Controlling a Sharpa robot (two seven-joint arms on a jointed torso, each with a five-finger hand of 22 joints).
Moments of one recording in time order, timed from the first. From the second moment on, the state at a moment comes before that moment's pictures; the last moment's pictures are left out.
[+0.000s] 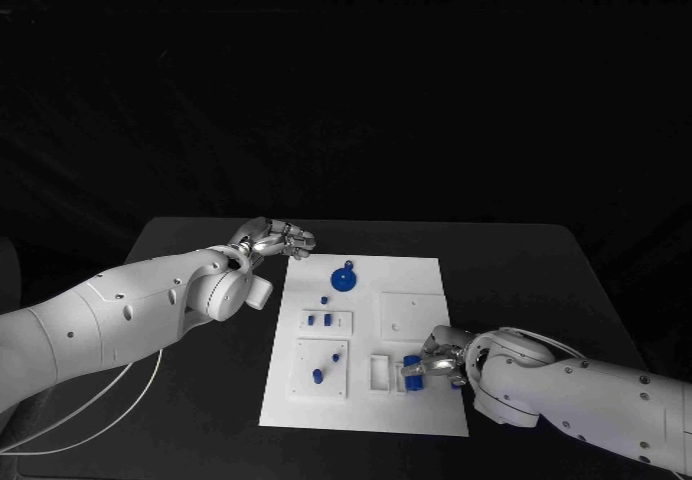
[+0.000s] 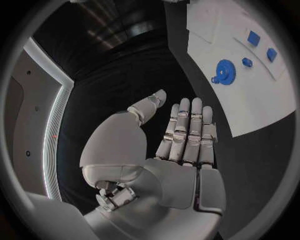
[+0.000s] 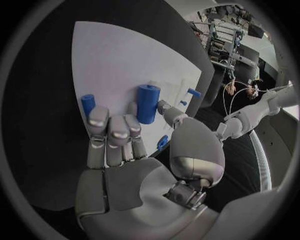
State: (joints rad) left arm 1.21 -0.70 -0.08 1.19 -0.29 -0.28 0.20; left_hand 1.11 -0.13 0.61 -0.23 0.06 0.86 0.17 0.31 0.48 1.16 0.14 0.08 0.11 0.86 0.13 0.60 0.23 0.04 0.57 0.03 0.60 1.22; right arm 1.01 -0.76 -0.12 1.51 -1.20 -0.19 -0.53; right_hand 0.87 -0.19 0.64 -0.05 0.05 0.96 0.10 0.32 0.86 1.18 -0.01 1.25 1.24 1.30 -0.12 1.29 0.94 0.18 1.24 -0.10 1.08 1.31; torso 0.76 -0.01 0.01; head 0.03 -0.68
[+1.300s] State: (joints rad) left arm 1.21 -0.70 -0.08 1.20 -0.29 -0.28 0.19; left_hand 1.11 -0.13 0.61 -0.23 0.06 0.86 0.17 0.31 0.48 1.16 0.14 0.08 0.11 0.86 0.13 0.60 0.24 0.04 0.57 0.03 0.59 1.22; right arm 1.05 -0.76 -0.13 1.58 -0.93 -0.26 -0.53; right_hand 0.82 -0.17 0.68 -0.14 0.05 1.00 0.08 0.31 0.60 1.21 -0.02 1.26 1.25 1.30 -0.12 1.28 0.95 0.18 1.23 -0.09 1.09 1.31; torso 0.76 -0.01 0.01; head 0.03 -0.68
